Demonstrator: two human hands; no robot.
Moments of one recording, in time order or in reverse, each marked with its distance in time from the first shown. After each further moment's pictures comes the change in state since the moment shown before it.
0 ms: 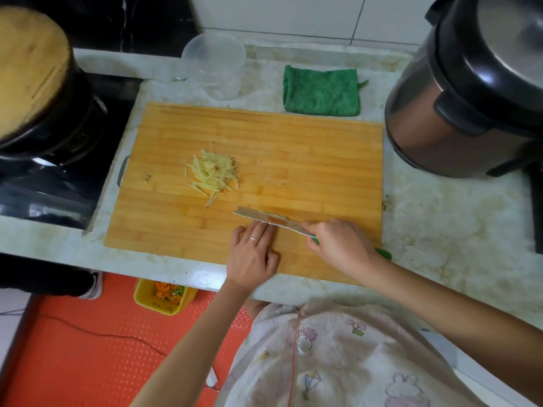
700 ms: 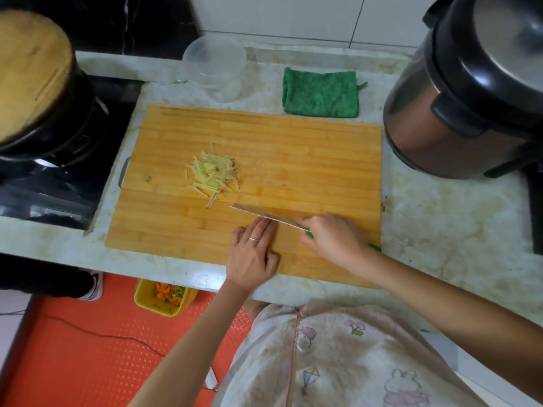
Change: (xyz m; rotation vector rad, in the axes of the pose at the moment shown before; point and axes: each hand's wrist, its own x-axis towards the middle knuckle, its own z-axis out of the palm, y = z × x) left_hand -0.001 0.000 -0.002 -0.023 -0.071 -0.014; right_hand 0.011 -0.004 -0.006 0.067 -0.015 0.020
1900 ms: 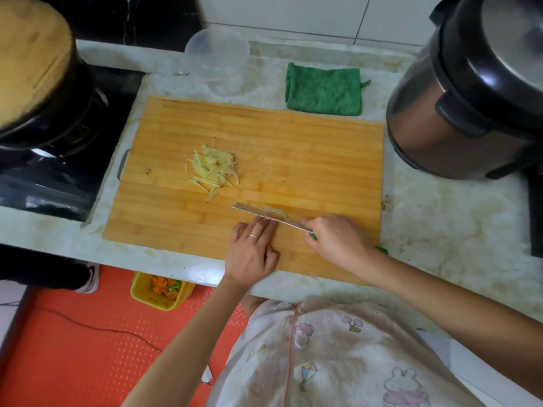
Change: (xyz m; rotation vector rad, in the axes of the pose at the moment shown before) left_hand -0.001 -0.003 0.005 0.030 0.030 0.037; right_hand -0.005 0.003 0.007 -0.075 -0.002 -0.028
